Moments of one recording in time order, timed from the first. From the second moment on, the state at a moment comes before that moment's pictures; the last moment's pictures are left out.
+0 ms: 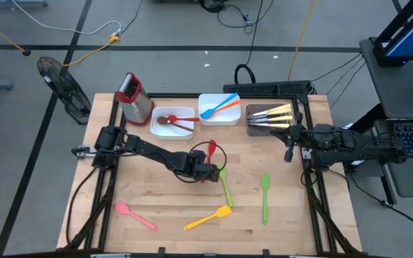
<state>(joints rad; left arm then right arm) -0.17 2.02 1.32 -0.51 -0.21 -1.47 0.00 0.40 0.53 -0.45 0.35 -0.07</state>
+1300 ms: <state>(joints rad) -0.16 2.03 1.36 -0.37 -0.31 -1.23 0.00 0.40 0.53 -0.45 0.34 -0.07</state>
